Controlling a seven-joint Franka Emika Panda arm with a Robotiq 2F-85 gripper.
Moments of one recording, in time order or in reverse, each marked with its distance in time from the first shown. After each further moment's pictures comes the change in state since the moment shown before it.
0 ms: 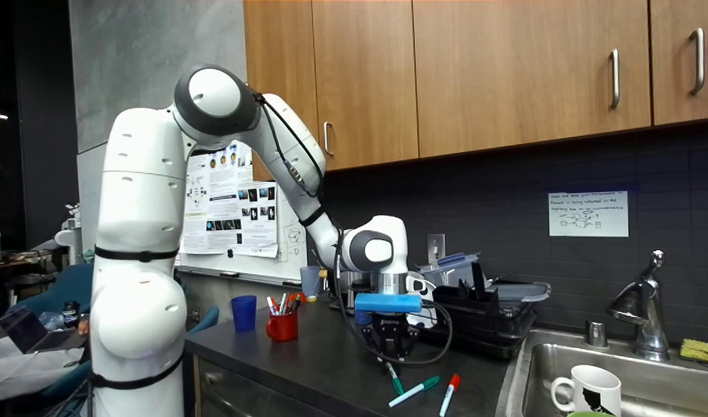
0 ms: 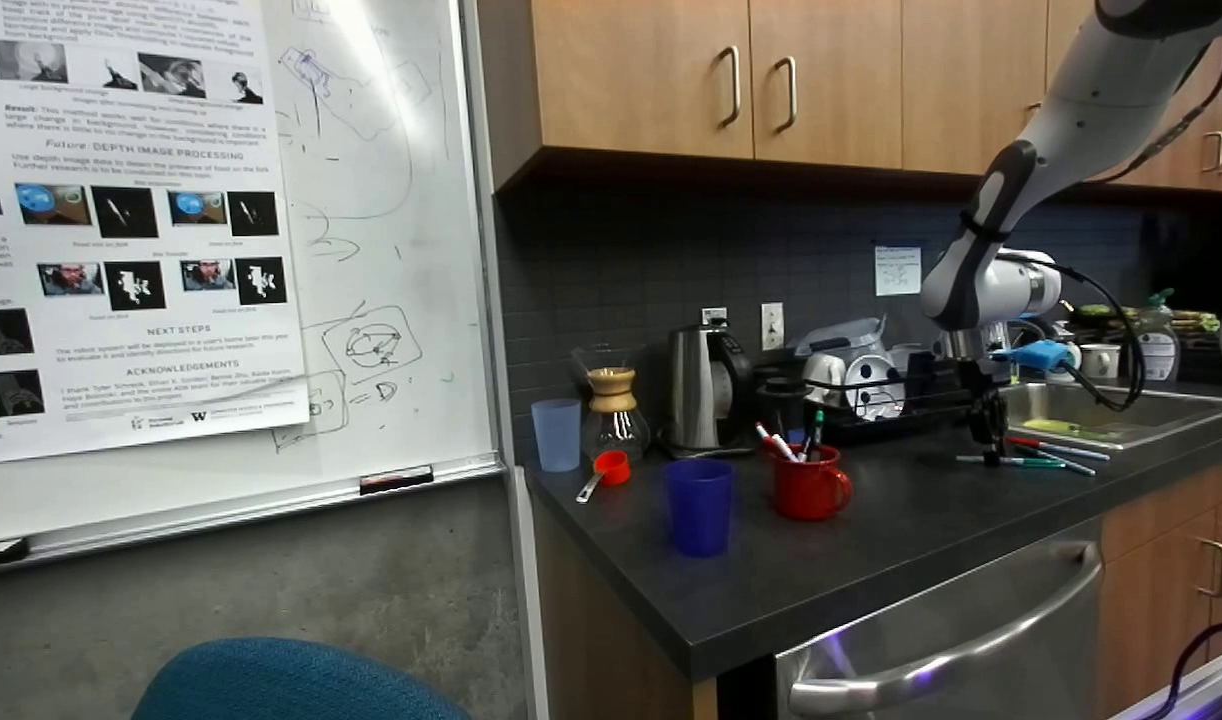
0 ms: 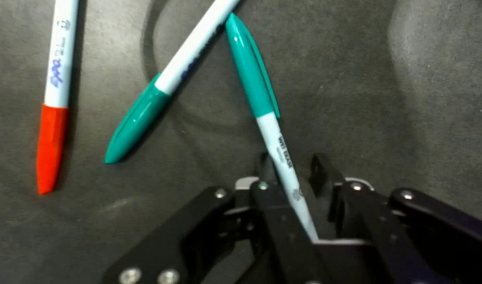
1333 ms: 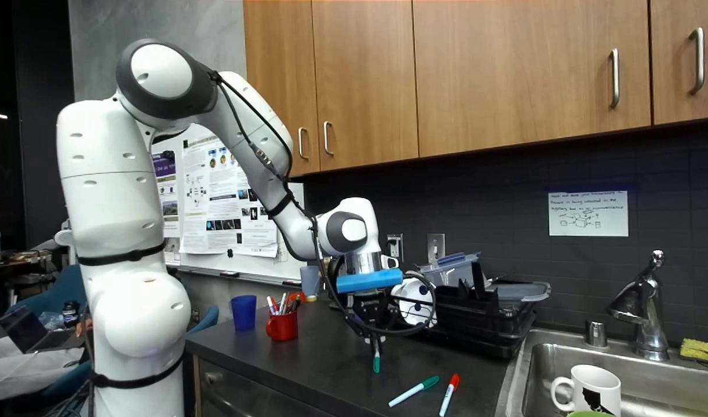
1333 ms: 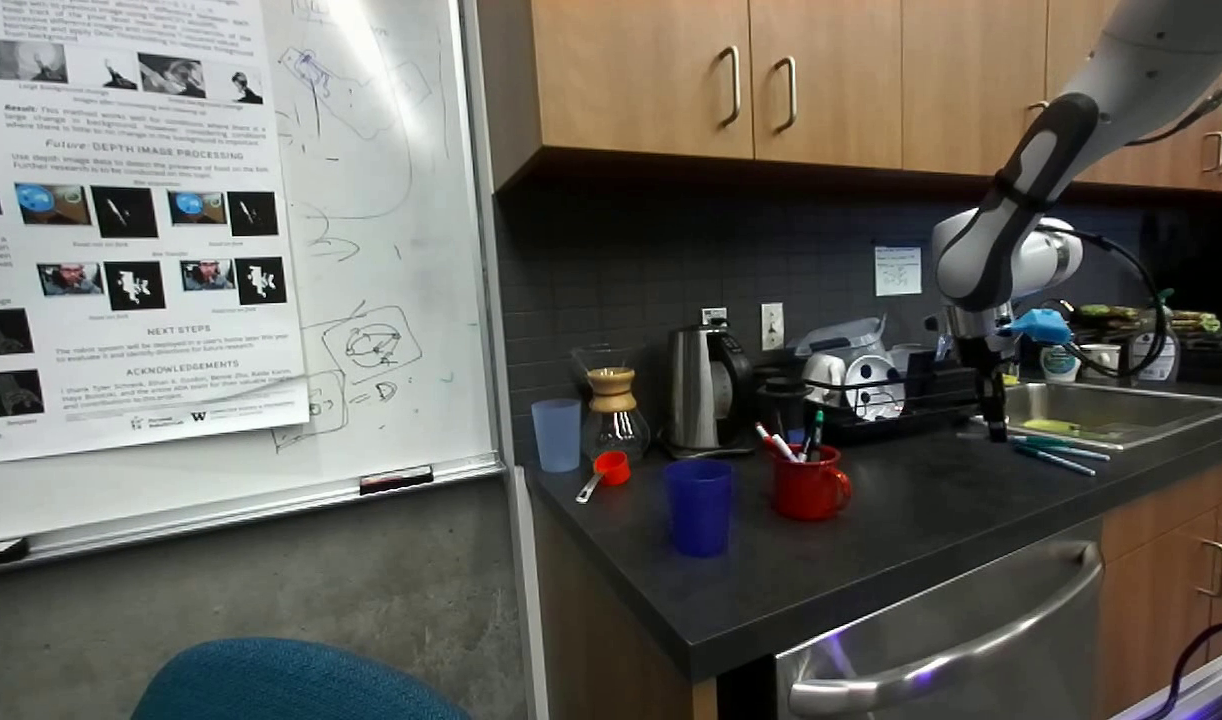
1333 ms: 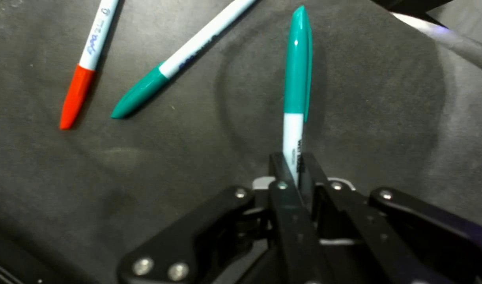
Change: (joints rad) arm 0.053 -0.233 0.007 -0.156 -0.198 0.001 -0.003
